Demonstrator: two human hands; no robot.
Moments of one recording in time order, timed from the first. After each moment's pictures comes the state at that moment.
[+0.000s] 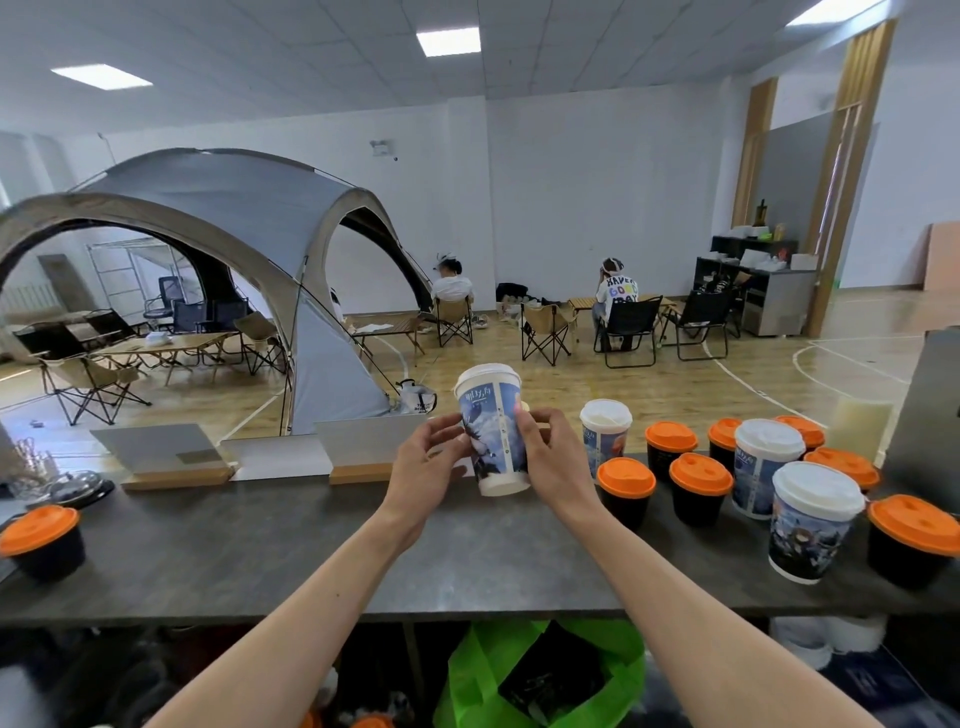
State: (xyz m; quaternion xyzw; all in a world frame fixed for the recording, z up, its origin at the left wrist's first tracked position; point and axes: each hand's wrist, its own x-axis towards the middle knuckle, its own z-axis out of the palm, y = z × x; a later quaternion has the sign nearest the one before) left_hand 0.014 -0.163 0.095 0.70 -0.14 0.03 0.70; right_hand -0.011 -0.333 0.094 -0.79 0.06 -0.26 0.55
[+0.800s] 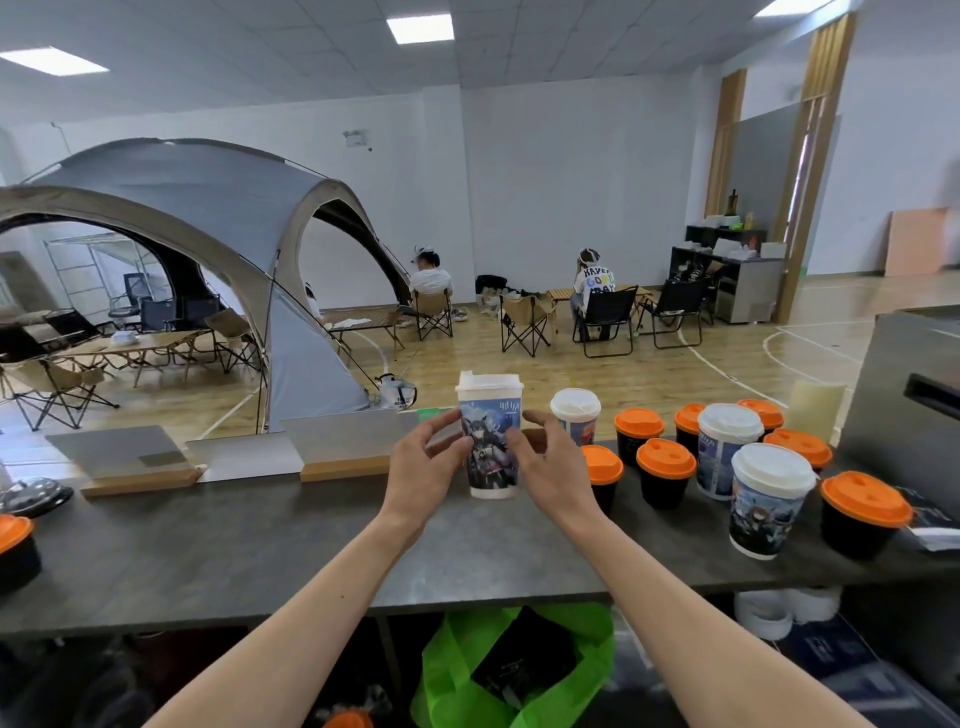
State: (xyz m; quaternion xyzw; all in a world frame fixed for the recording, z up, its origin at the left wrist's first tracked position) left_hand -0.002 -0.196 0.089 0.71 -0.18 0.06 0.68; right_hand -0.036 -0.364 0.076 -0.81 0.06 -0.25 0.53
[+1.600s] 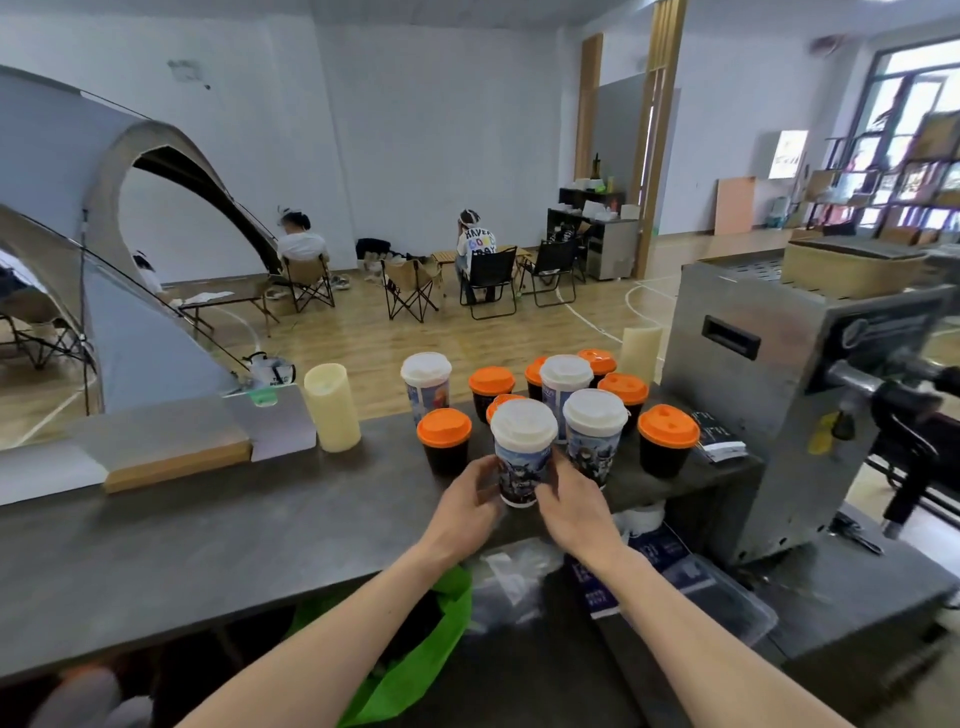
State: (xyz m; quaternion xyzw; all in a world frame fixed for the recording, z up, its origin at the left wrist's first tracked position) left_hand -0.050 -0.398 -0.026 0.77 -0.29 -0.18 0.55; right_hand -0.148 -0.540 -0.010 -0.89 0.22 -0.17 0.36
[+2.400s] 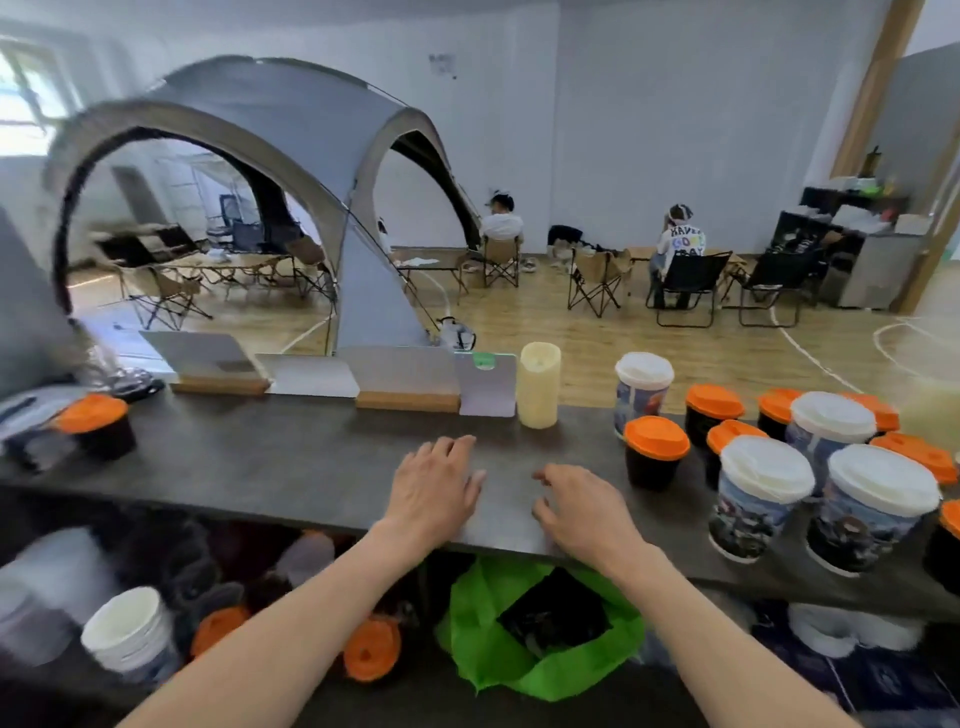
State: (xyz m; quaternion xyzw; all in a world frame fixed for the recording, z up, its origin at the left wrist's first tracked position) left_hand -0.004 -0.159 0.002 0.96 -0.18 0.18 0.10; right_hand -0.041 -0.367 0.002 -0.98 -0.06 -0.08 0.15
